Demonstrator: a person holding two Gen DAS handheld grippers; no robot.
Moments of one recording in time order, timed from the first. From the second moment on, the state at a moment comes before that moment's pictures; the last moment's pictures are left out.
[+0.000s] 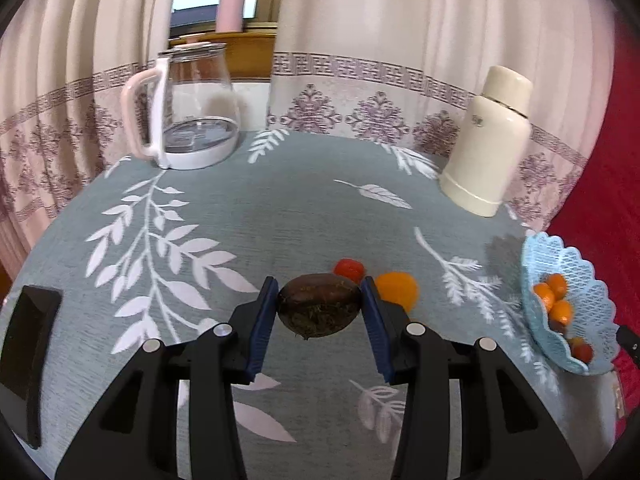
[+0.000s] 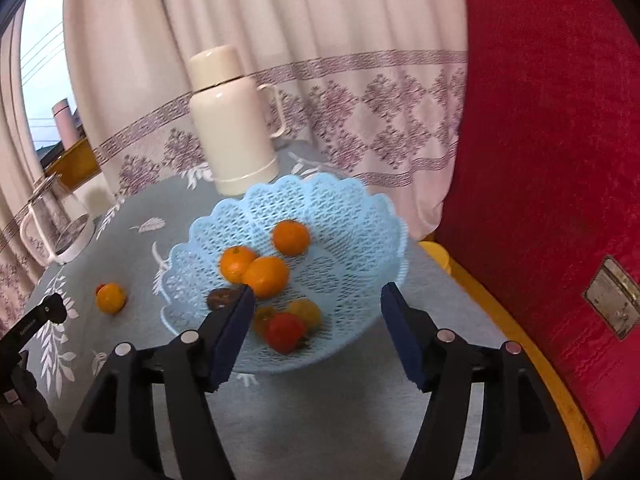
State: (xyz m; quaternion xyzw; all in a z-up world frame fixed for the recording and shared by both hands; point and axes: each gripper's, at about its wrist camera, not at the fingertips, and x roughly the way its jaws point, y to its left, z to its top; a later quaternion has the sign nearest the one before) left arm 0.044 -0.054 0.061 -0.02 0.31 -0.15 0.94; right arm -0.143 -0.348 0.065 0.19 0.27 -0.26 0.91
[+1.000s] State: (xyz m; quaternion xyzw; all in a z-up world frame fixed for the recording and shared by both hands) left arm -0.014 -0.216 0.075 0.03 0.35 -0.38 0.86; right arm -0.177 -0.365 0.047 0.21 0.25 -0.26 0.91
